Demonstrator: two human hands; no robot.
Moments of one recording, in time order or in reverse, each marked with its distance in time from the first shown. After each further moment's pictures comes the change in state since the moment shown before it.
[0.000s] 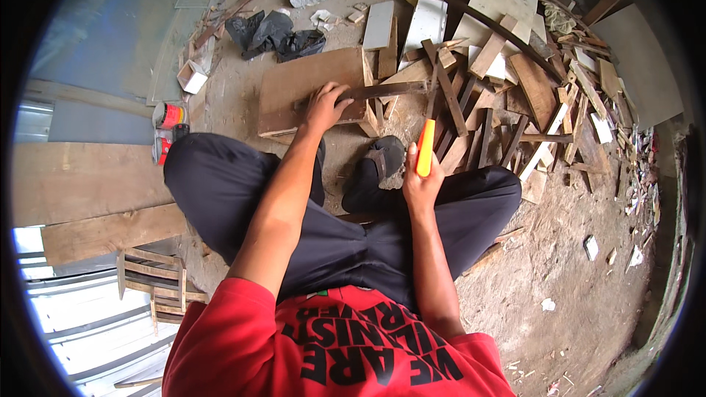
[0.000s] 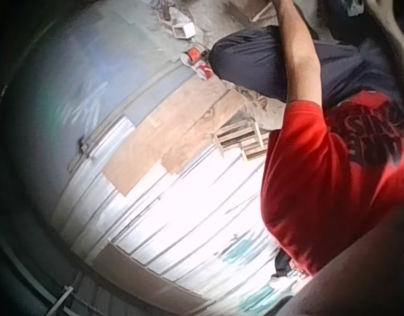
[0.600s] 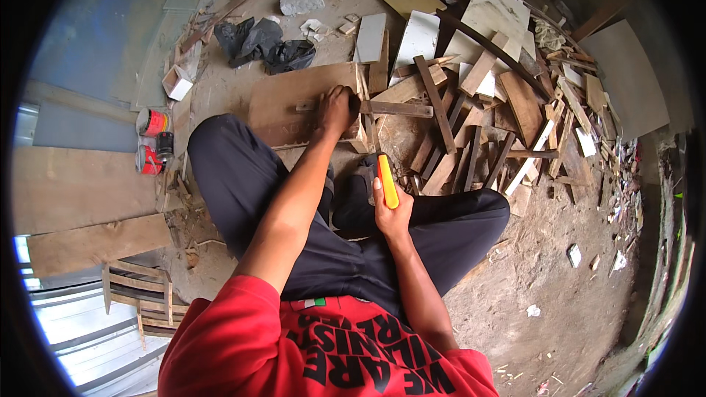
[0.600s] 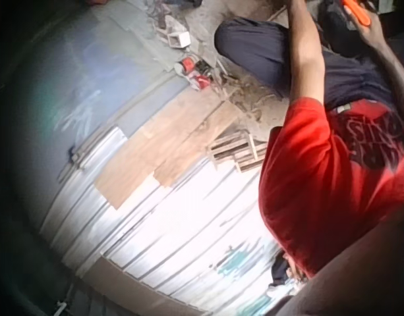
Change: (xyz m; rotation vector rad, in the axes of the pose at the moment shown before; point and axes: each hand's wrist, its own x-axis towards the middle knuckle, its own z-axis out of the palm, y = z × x) left_hand 0.049 0.005 0.051 0.020 0.228 -0.025; right_hand -0.025 -0.007 0.021 -0.080 -0.168 0.026
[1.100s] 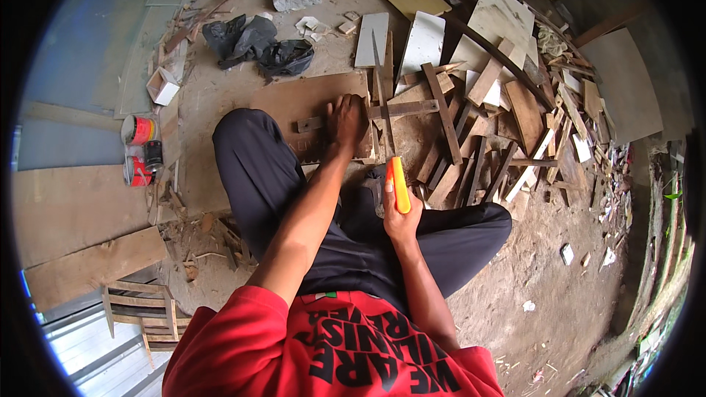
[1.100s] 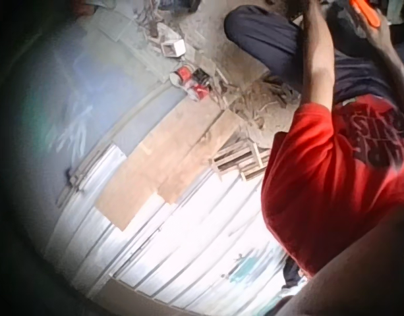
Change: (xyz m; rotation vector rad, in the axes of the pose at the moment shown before) left_hand 0.013 0.000 0.006 0.143 0.150 -0.035; right_hand 0.034 -0.010 0.042 -0.067 0.060 0.067
